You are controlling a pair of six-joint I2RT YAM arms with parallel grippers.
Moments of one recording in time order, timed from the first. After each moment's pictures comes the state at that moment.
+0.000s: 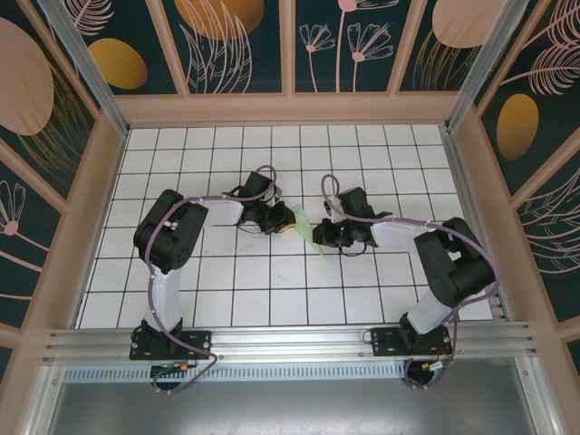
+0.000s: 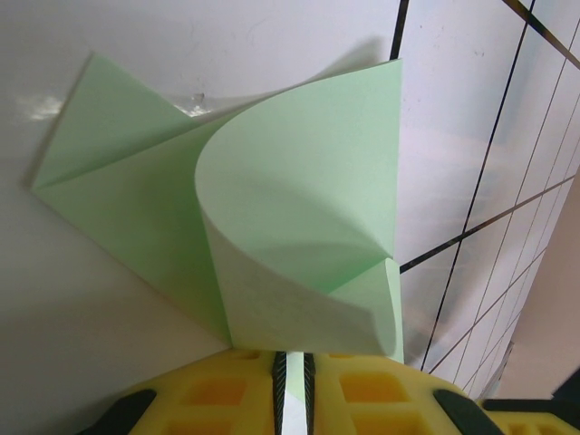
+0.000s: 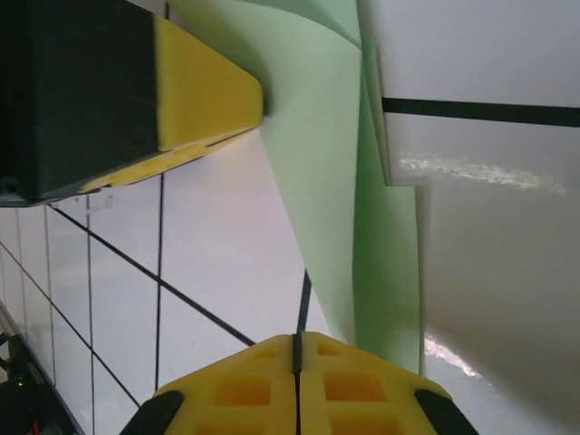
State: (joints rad) left arm -0.53 2.05 1.14 -0.07 0.58 -0.90; right arm 0.51 1.64 0.75 -0.09 -0.53 0.55
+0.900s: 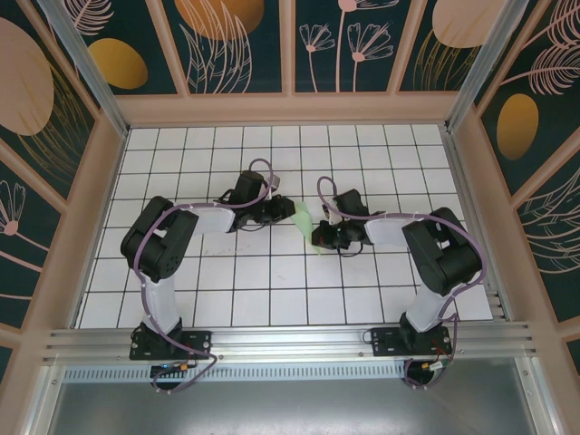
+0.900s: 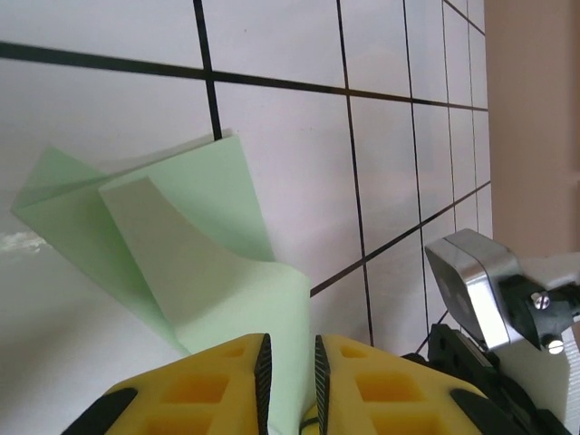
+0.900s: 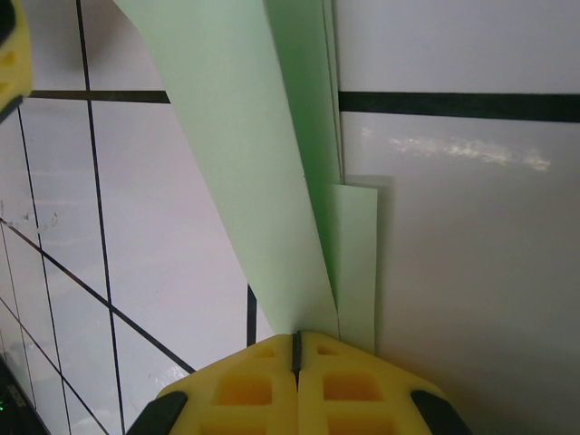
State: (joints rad) left arm -0.53 1.93 1.00 0.24 0.56 -0.83; right arm 0.51 1.73 0.77 -0.06 -0.52 0.58
